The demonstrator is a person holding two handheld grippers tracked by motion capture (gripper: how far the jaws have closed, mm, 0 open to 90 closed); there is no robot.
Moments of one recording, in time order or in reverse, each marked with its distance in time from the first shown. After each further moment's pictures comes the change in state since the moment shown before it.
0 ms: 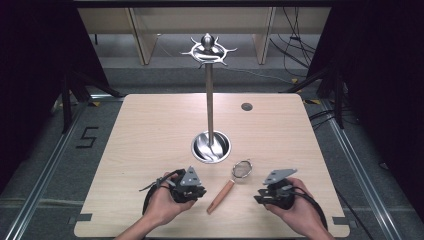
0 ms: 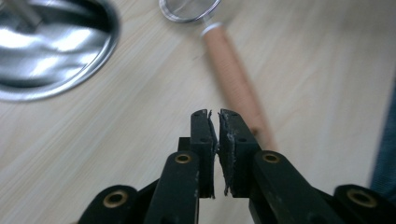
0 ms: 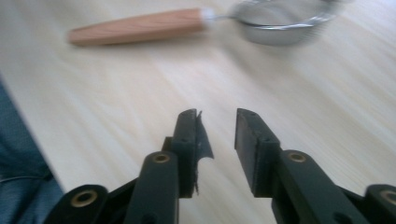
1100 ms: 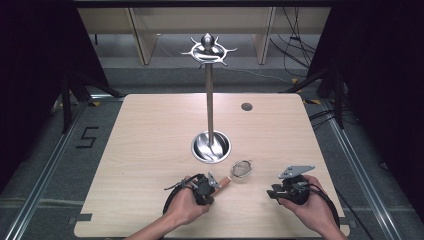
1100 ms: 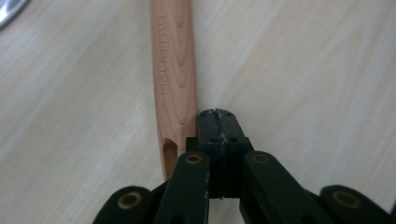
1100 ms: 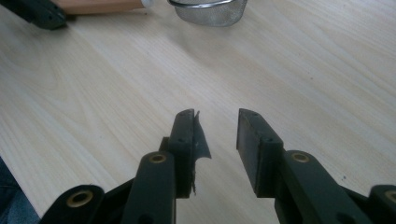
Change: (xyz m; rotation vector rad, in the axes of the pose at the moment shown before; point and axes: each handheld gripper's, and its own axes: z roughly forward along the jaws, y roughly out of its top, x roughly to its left) left arm -0.011 0.012 0.049 0.280 0.026 -0.099; right arm -0.030 -0.018 -0.010 -0.044 -0.045 0.102
